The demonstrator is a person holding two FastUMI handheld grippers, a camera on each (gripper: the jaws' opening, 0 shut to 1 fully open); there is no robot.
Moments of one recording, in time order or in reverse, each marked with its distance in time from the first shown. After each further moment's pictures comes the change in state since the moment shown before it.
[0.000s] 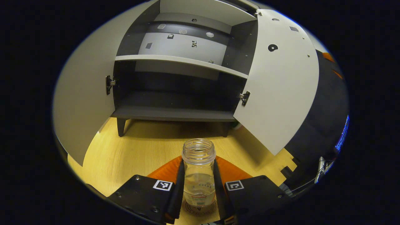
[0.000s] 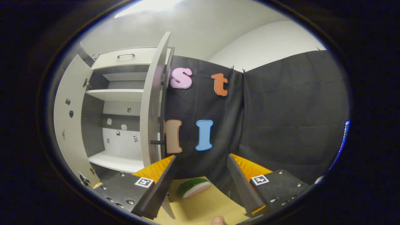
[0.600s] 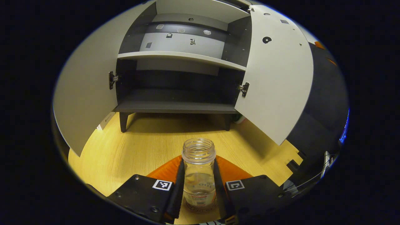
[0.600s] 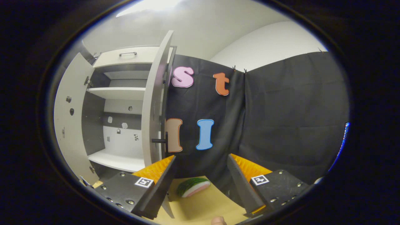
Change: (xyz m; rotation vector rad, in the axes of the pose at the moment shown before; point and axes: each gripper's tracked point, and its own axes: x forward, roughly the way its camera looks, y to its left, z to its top) left arm -0.005 -0.001 -0.021 0.035 -0.003 0.035; right arm 0.001 0.007 -0.004 -0.015 0.013 0.015
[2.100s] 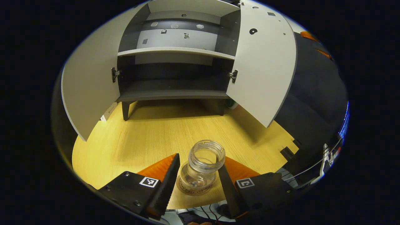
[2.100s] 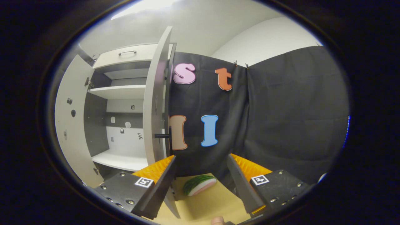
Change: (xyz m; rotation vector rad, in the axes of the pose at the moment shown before) left arm -0.054 -0.024 -0.032 0.037 0.095 0.012; right arm 0.007 0.007 -0.016 0.042 0.035 0.028
